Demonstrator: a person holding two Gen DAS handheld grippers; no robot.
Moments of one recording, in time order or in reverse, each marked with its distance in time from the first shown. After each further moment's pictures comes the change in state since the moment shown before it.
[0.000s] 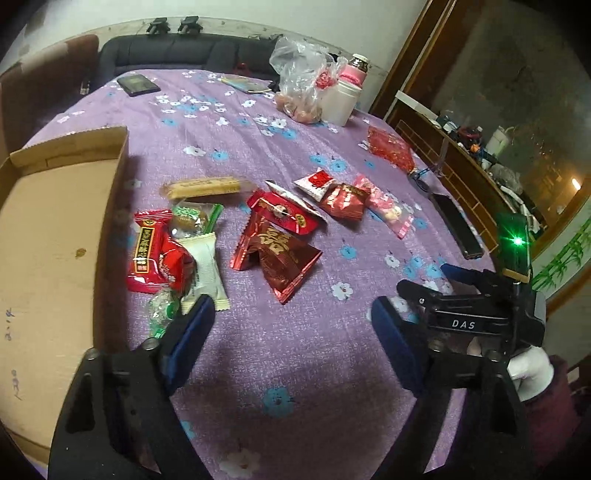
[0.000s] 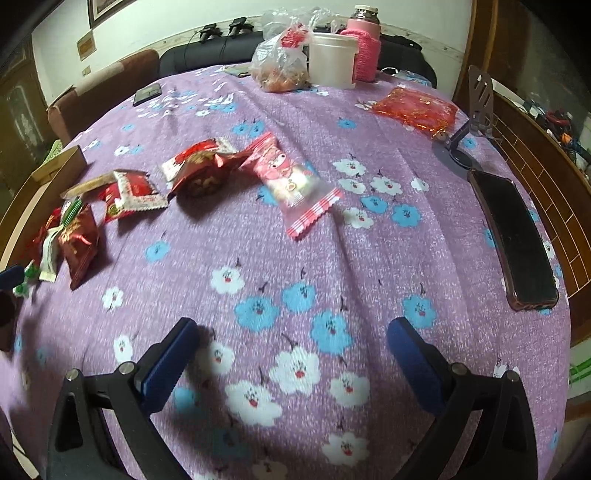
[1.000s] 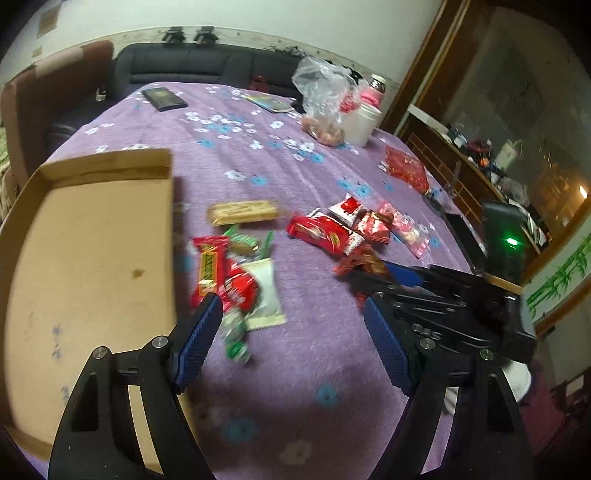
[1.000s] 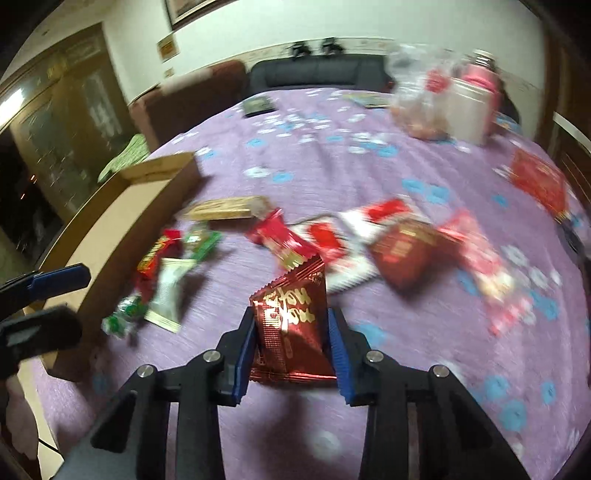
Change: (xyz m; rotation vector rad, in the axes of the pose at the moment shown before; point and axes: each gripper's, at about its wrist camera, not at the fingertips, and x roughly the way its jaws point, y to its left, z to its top) left arm -0.030 0.027 0.017 -0.002 -0.027 0.050; right arm 0.001 0.097 0.031 -0.128 -0.108 0.280
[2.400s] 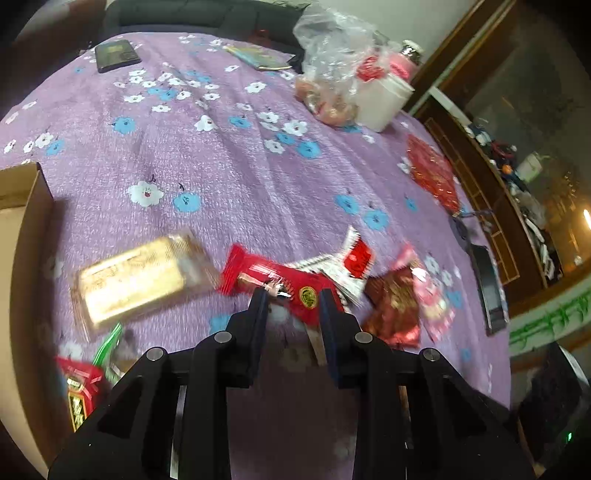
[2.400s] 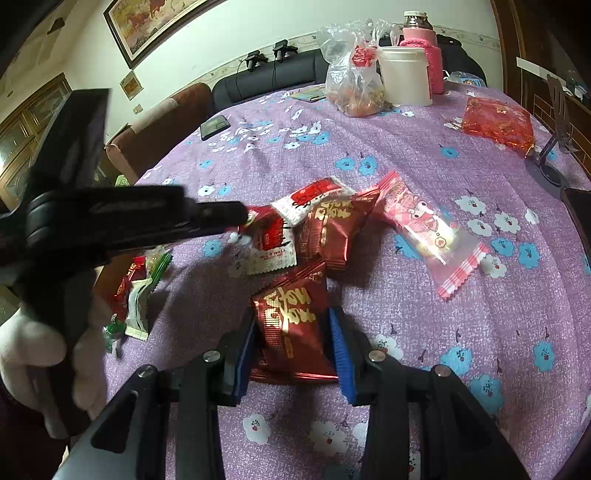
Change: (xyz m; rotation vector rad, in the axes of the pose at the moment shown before) left arm 0.137 -0.020 0.083 -0.123 0.163 -0.019; right arm -0.009 -0.049 -0.008 0.190 -0.018 0.046
